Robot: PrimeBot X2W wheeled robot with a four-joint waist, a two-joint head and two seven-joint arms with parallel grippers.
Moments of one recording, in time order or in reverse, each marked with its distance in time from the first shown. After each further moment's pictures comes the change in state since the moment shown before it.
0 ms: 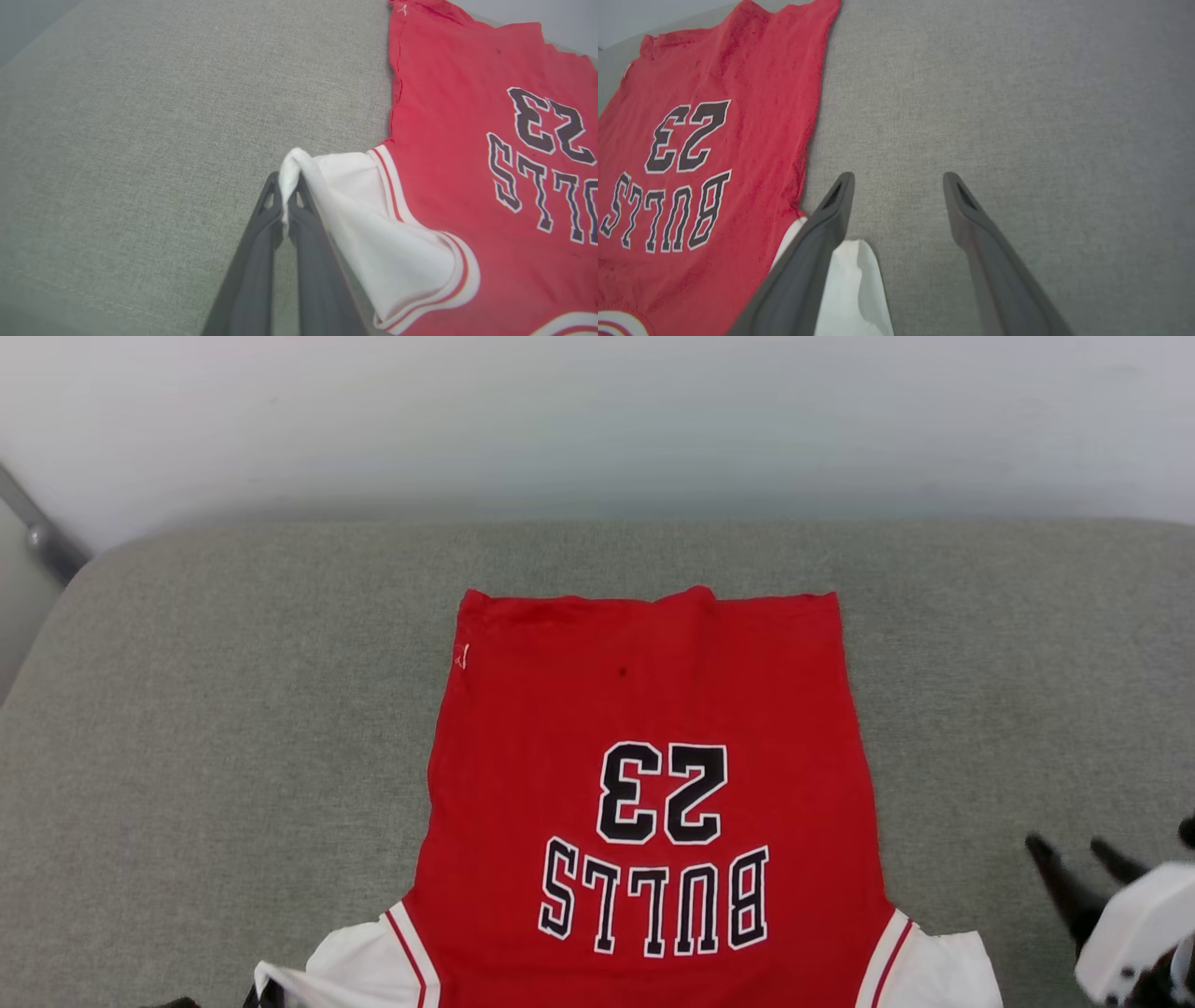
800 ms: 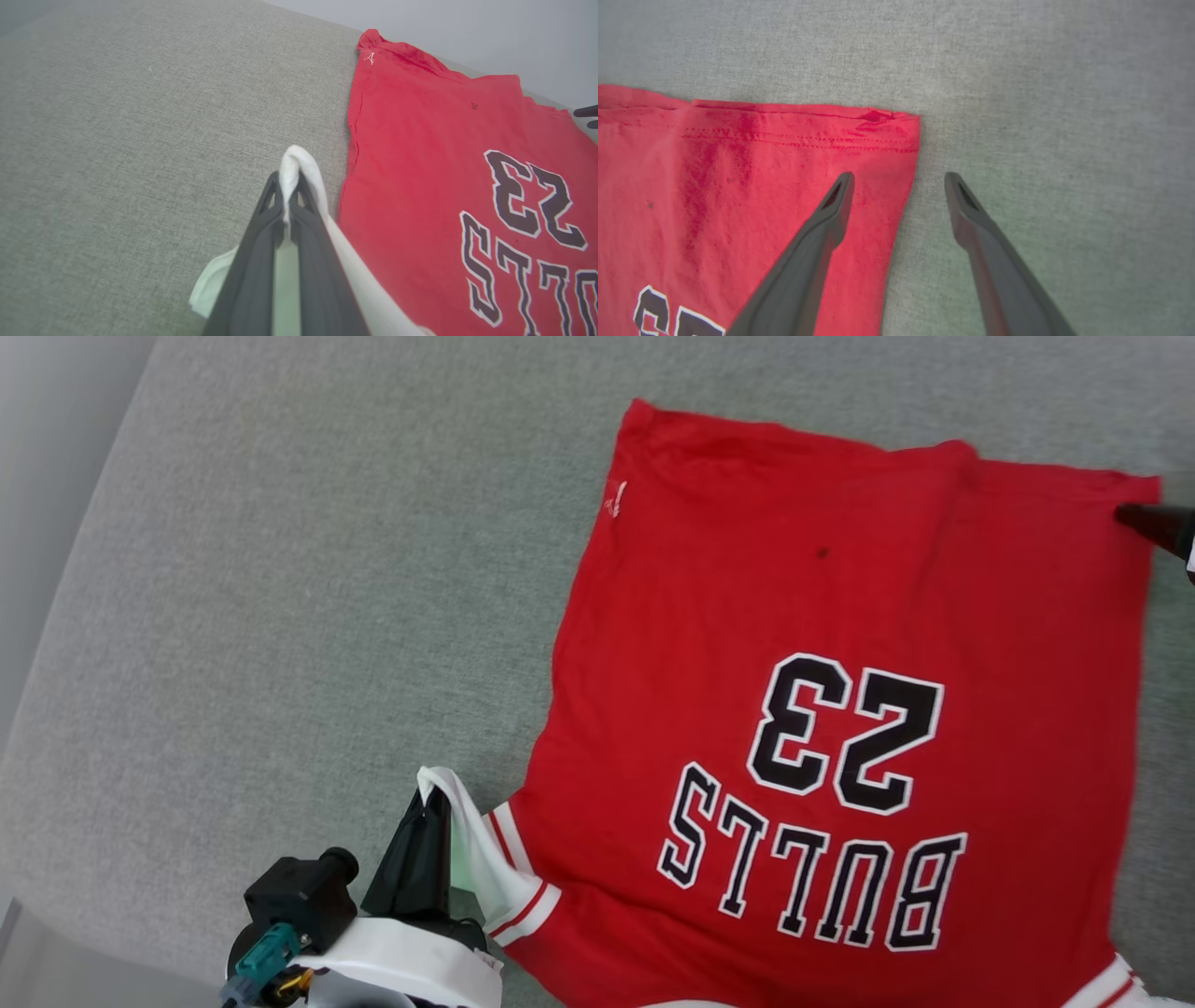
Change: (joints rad) left arm -0.346 -0.191 -0.149 -0.040 0.147 -0.074 -0.086; right arm -1.008 -0.126 -0.005 0.639 -0.053 0.000 0.433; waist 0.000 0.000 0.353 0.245
